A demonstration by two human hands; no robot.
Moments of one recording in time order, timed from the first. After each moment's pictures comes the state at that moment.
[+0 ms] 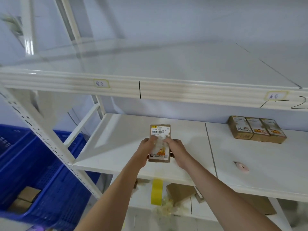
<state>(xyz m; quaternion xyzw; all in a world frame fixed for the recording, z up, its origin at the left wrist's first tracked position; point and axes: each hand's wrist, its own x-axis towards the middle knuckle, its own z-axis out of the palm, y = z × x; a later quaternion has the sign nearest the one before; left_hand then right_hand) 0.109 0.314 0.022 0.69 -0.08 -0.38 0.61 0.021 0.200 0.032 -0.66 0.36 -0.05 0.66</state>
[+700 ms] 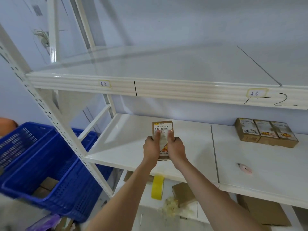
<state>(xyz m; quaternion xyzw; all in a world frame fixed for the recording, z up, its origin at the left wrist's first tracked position) 0.044 0.304 0.051 0.76 -0.03 -0.17 0.62 -0.005 0.221 0.048 -0.72 0.36 -0.13 0.58</state>
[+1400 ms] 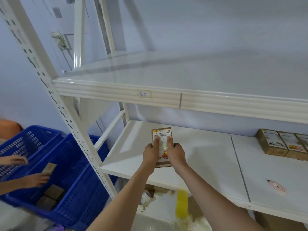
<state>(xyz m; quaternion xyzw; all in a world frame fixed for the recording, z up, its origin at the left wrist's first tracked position) 0.148 0.378 0.032 0.75 -0.01 -0.23 0.62 0.090 0.289 0.044 -0.73 0.38 -0.10 0.56</state>
